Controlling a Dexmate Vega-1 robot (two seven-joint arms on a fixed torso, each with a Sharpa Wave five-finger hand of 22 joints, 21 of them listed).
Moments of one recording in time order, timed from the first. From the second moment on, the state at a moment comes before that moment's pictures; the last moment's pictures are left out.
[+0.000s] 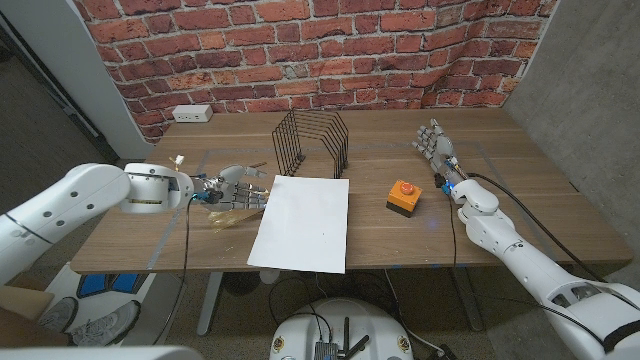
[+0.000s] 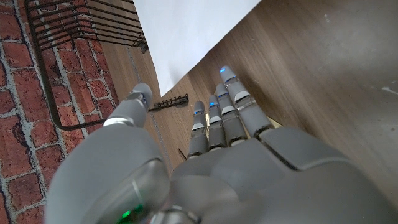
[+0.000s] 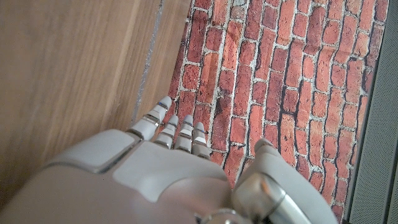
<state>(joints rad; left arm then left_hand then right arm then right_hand) 1.11 1.12 0.06 -2.07 -1.49 0.81 0.40 0.60 -0.07 0.61 -0.18 0.19 0.40 0.15 0.20 0.17 0.42 0.15 0.20 0.17 0.52 0.05 0.19 0.16 0.67 0.03 0.21 0.17 -0.75 -0.46 -0.37 -1.08 0.66 0.38 0.13 0.08 0.10 0.30 0.11 0.24 0.08 0.01 0.19 0.17 0.12 -0.02 0.19 0.19 -0.01 -0.03 0.20 0.33 0.25 -0.04 0.18 0.17</state>
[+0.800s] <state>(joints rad) 1.14 1.13 0.08 -2.01 -1.63 0.77 0.34 0.66 -0.10 0.56 -0.18 0.18 0.47 0.16 0.20 0.17 0.50 0.16 0.20 0.17 0.62 0.04 0.20 0.17 0.75 0.02 0.21 0.17 -0.74 -0.46 -0.37 -1.07 0.66 0.37 0.13 0.08 0.10 0.30 0.12 0.24 0.08 0.01 0.19 0.17 0.12 -0.02 0.19 0.19 -0.01 -0.03 0.20 0.32 0.25 -0.04 0.18 0.17</state>
